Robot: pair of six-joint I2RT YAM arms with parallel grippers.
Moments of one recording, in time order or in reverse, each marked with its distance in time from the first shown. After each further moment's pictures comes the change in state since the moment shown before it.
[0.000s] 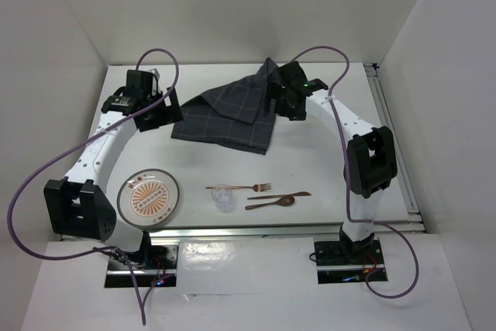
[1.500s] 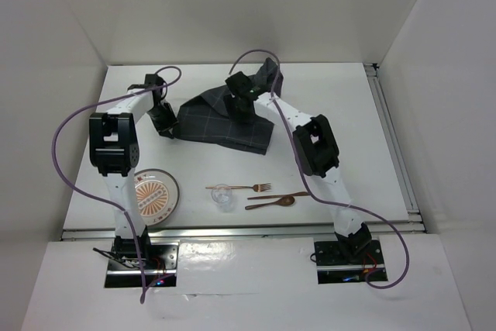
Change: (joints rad) left arm 0.109 0.674 0.296 -0.066 0.070 -0.111; right arm 0.202 0.521 0.503 0.011 0.061 -0.255
